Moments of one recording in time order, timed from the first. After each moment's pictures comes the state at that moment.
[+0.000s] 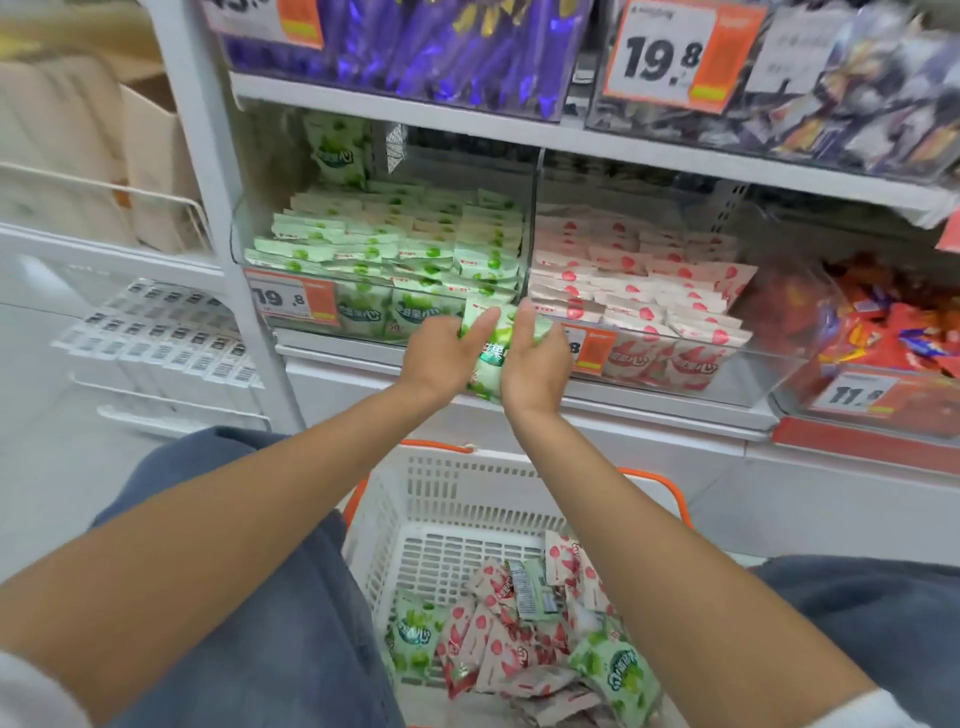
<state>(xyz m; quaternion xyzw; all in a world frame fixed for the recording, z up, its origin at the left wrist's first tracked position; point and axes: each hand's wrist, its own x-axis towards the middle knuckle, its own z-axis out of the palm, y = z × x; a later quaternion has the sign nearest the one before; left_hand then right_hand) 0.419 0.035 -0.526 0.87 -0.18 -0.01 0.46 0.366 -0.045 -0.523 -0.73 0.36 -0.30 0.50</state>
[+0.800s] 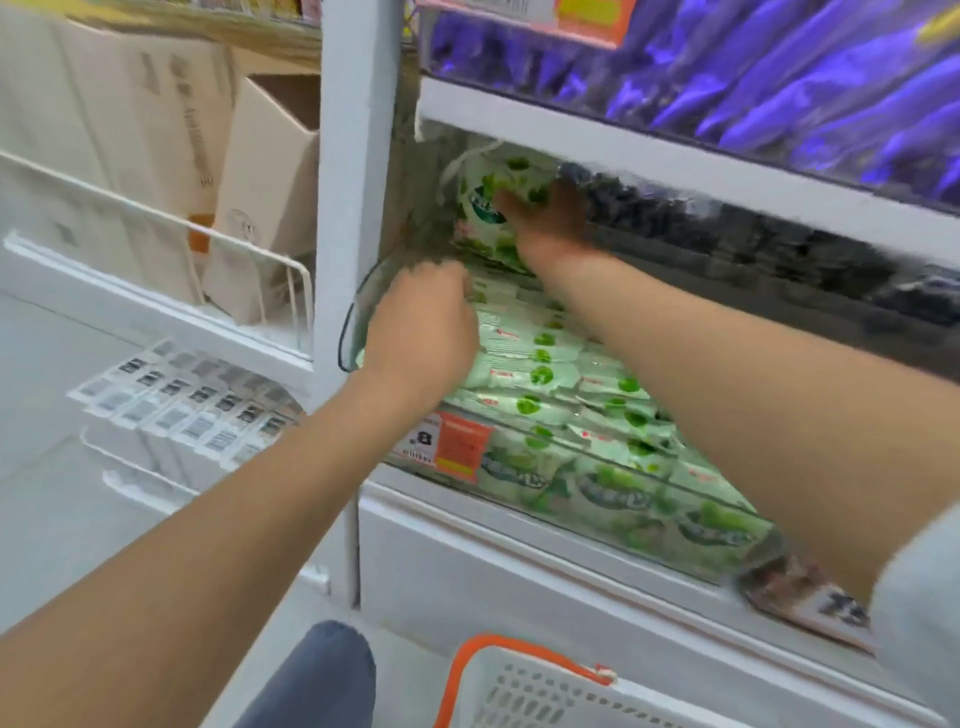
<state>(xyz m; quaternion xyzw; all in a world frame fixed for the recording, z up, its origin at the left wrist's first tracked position) 0.651 0.137 -0.520 0.91 -0.17 0.21 0.31 0.711 0.001 -0.461 -0.88 0.10 -0.23 0.41</state>
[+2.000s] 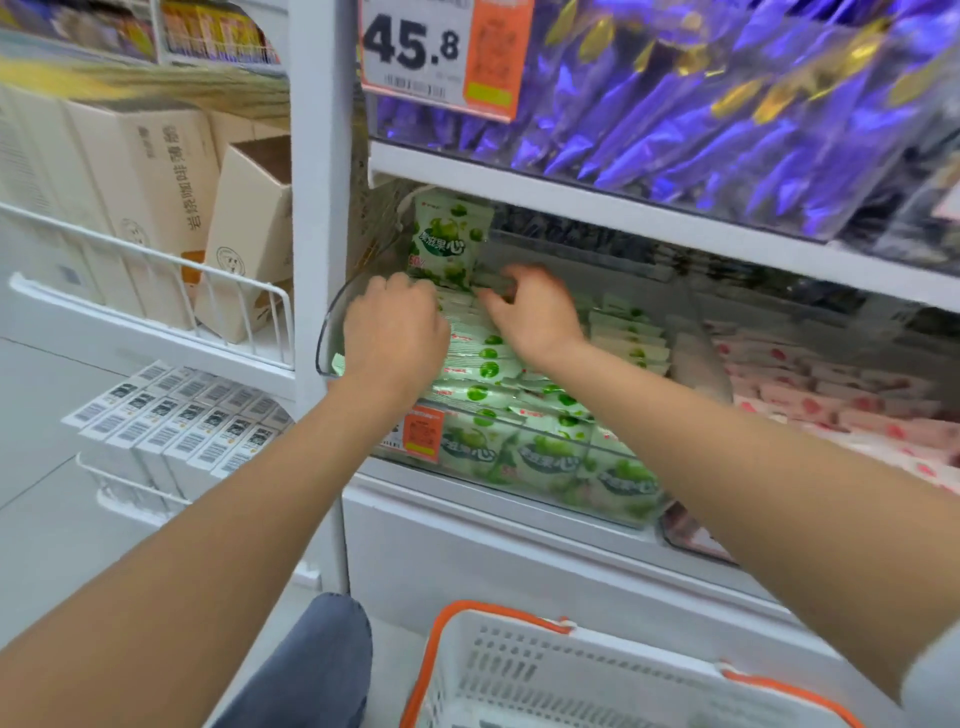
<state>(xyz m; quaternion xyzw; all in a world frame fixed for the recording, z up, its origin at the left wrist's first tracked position) 0.621 0.131 -0.500 0.93 -0.17 0.24 0.20 0.619 -0.020 -0.481 -0.95 0.07 -0.22 0.20</state>
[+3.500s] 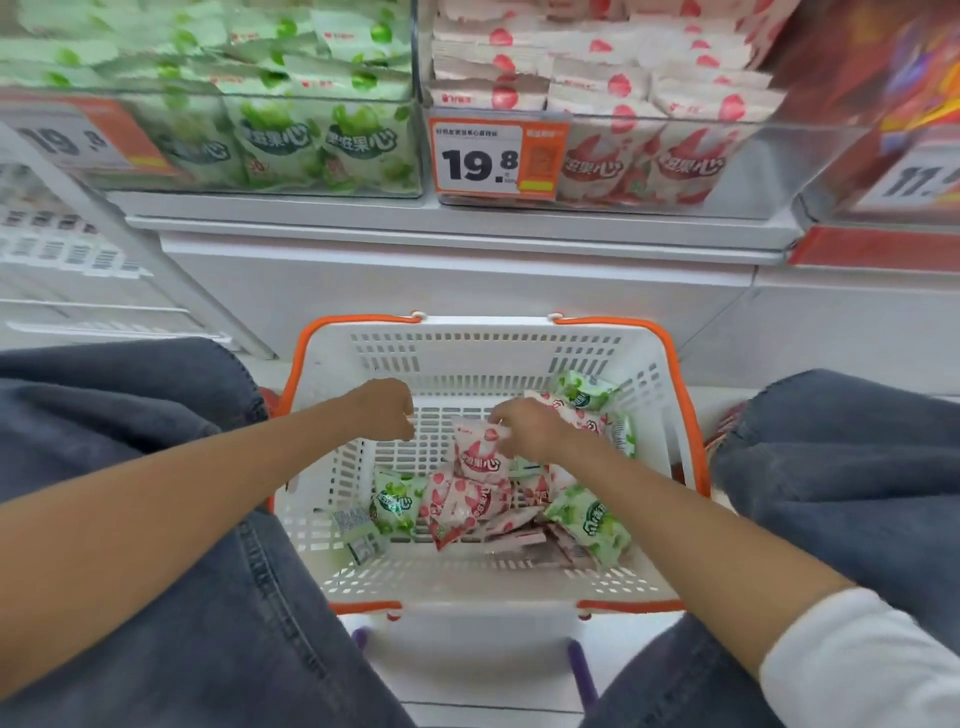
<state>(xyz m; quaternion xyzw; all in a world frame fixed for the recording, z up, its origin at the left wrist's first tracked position) 0.376 0.054 -0.704 0.87 -0.26 -0.41 0.01 0.255 -0.132 -0.761 -0.91 0.09 0.26 0.32</state>
